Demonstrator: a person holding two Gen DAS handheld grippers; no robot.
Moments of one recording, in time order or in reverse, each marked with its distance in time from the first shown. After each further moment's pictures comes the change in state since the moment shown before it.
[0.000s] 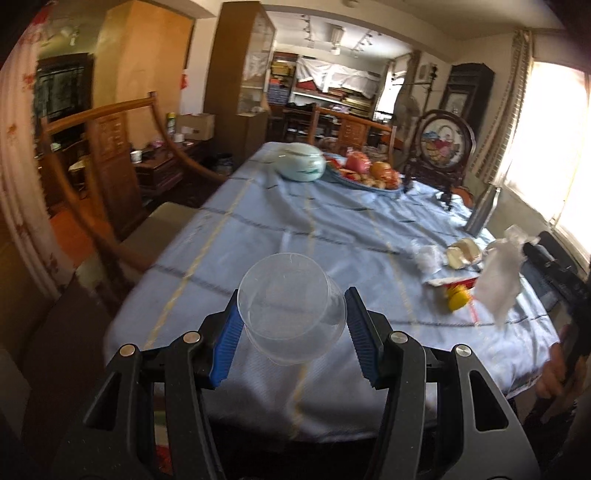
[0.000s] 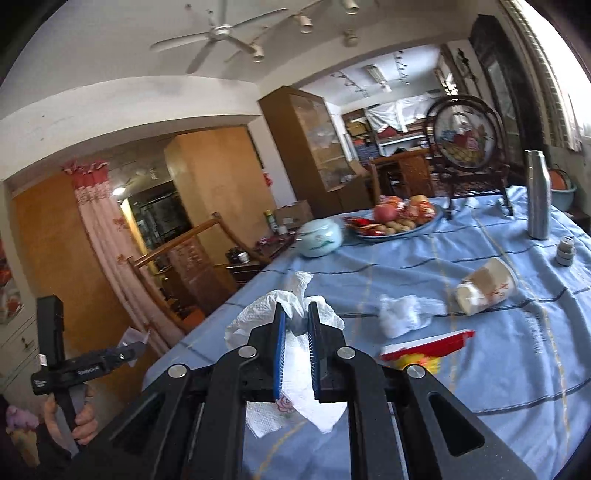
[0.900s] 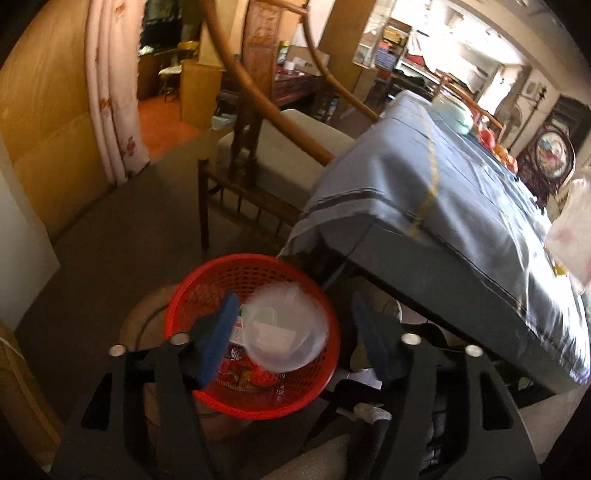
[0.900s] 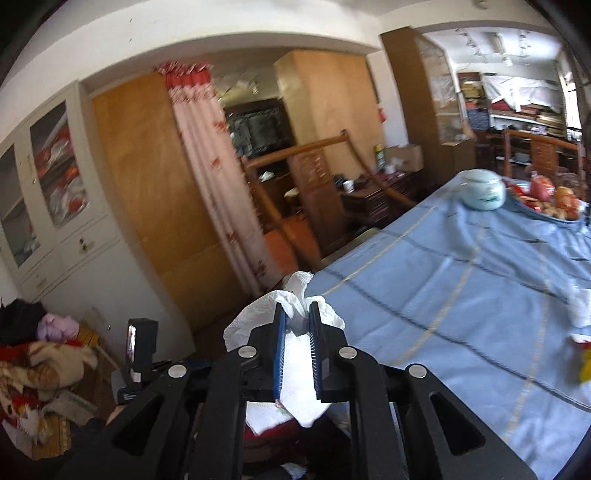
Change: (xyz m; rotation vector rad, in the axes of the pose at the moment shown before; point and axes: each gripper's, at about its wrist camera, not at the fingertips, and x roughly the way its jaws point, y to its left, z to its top) left arm -0.019 0.198 -0.155 -0.333 0.187 0.213; right arm 0.080 0.224 -0.058 -0.248 0.309 0.328
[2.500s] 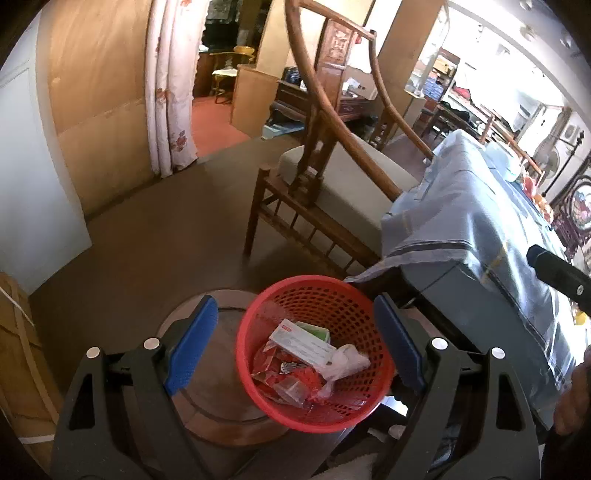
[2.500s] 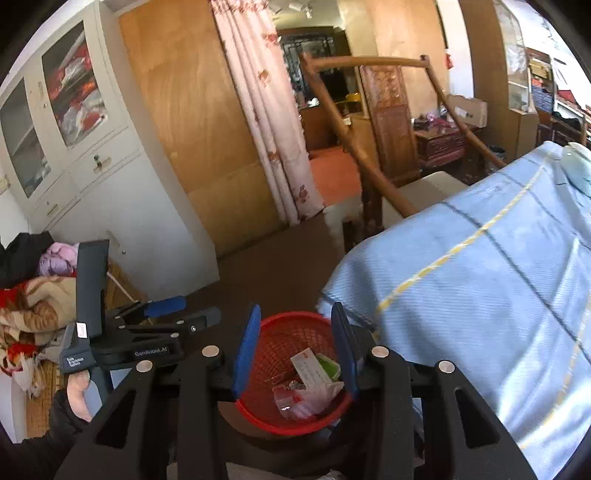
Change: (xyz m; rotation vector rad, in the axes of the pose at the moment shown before) left arm -0.021 0.058 0.007 -0.130 -0.070 0.121; right arm 0.157 0.063 -0.030 -0.129 0.279 0.123
